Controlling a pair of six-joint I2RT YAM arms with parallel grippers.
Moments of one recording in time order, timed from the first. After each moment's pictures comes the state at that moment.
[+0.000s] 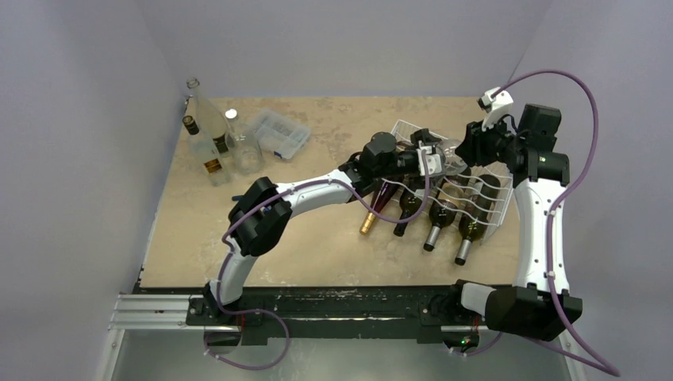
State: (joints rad) left arm -0.94 2.13 1.65 0.48 0.42 0.54; right arm -0.22 1.20 1.39 -0.83 -0.54 -0.37
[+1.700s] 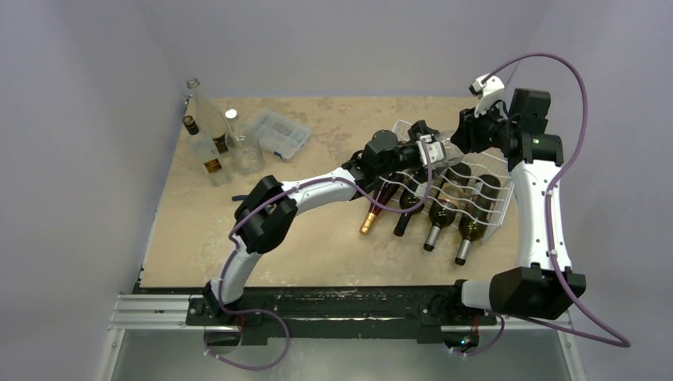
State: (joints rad) left arm -0.93 2.19 1.73 0.51 0.34 0.42; right arm -0.14 1.32 1.50 -0.83 -0.48 -0.36
